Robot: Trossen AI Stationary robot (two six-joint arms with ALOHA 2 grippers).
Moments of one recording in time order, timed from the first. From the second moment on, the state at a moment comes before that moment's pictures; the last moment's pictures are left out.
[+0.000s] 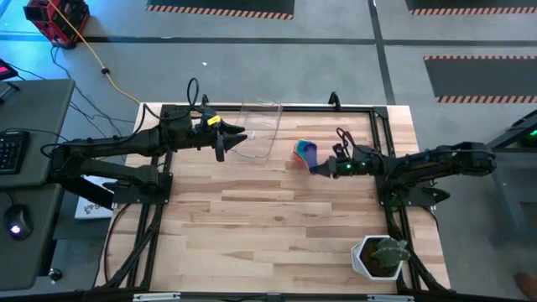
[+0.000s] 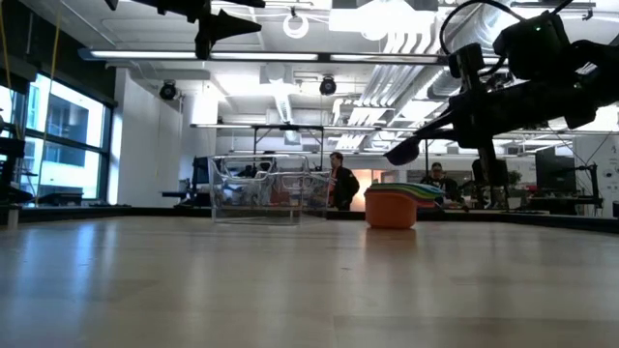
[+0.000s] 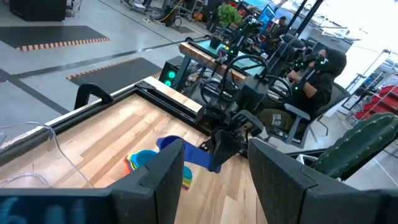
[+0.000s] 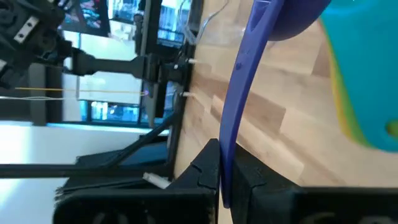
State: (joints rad) left arm 0.24 0.99 0.79 0.07 0.02 -0.43; right arm -0.21 1.12 0.17 0.72 -0.17 1.31
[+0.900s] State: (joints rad) left arm 0.24 0.99 0.79 0.07 0.02 -0.44; right arm -0.41 1.35 0.22 0.79 -0.44 1.15
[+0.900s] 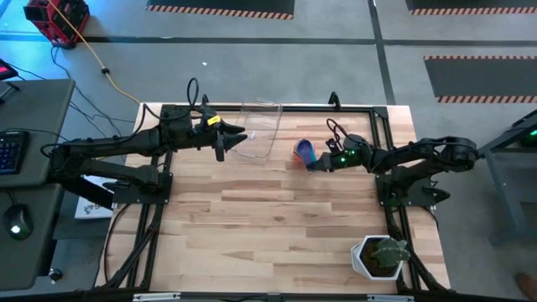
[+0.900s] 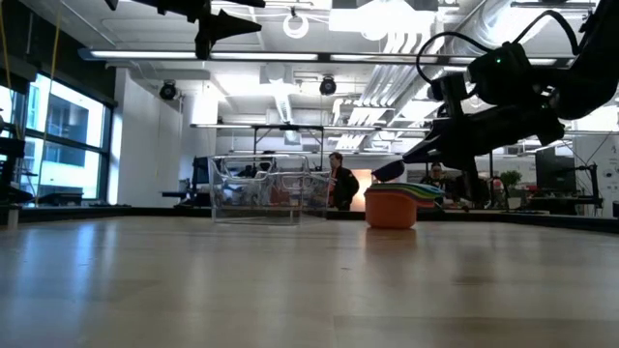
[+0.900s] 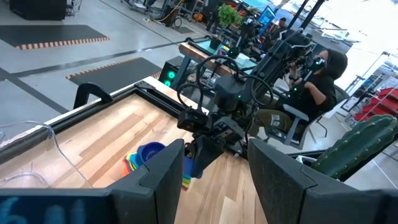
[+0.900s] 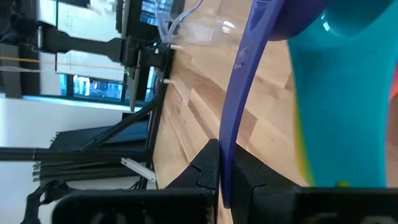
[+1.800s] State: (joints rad) left arm 0.24 0.99 0.79 0.07 0.01 -0.44; right arm -0.56 1.35 0.23 0.79 -0.79 1.30
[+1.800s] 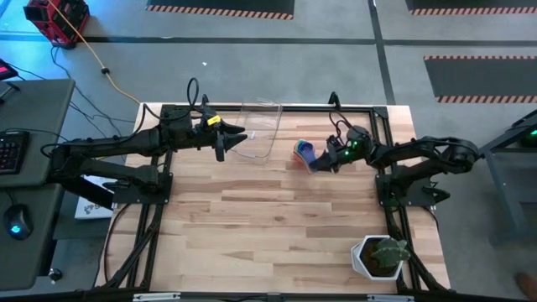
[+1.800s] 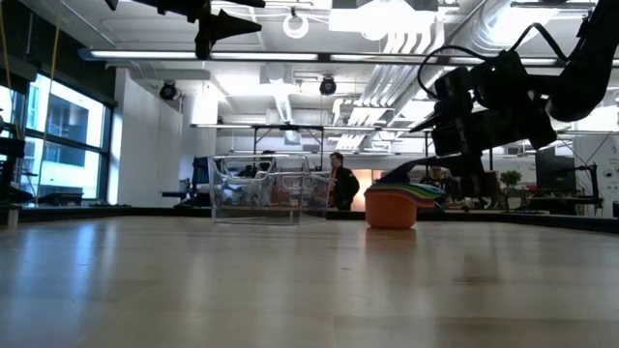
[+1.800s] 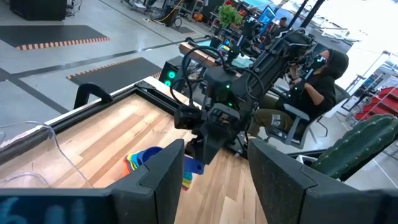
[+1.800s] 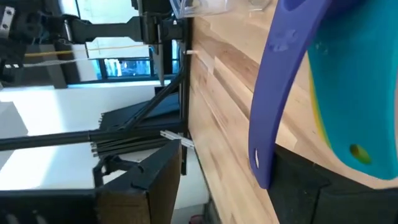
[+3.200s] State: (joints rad) left arm 0.24 0.99 0.79 0.07 0.01 -0.42; right arm -0.60 1.18 0.64 -0.28 -0.46 0.71
